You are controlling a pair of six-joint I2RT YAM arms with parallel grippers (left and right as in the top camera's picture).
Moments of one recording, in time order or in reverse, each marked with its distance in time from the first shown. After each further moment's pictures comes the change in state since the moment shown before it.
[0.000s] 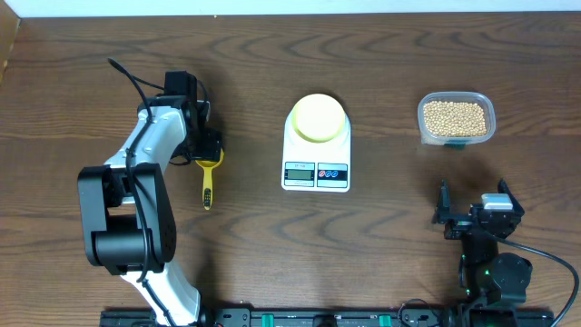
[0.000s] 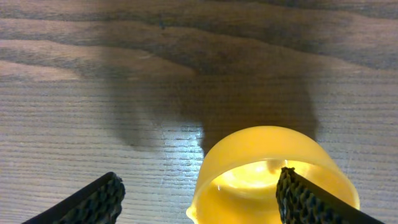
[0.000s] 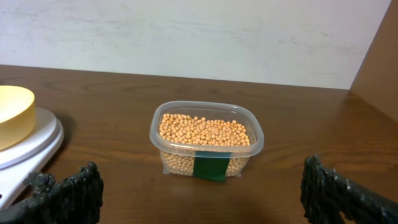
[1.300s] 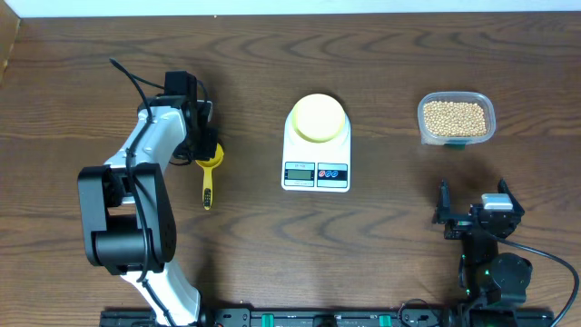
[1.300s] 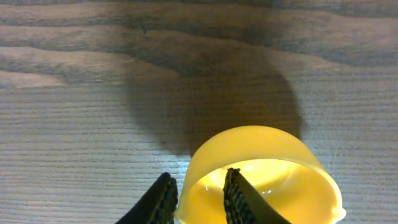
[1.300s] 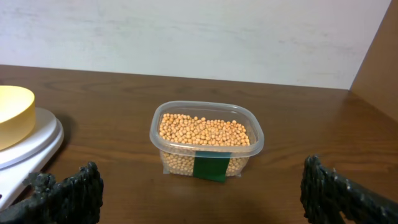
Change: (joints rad) left arm 0.000 0.000 0.000 0.000 0.035 0.015; right arm 0.000 0.000 0.000 0.000 0.000 0.000
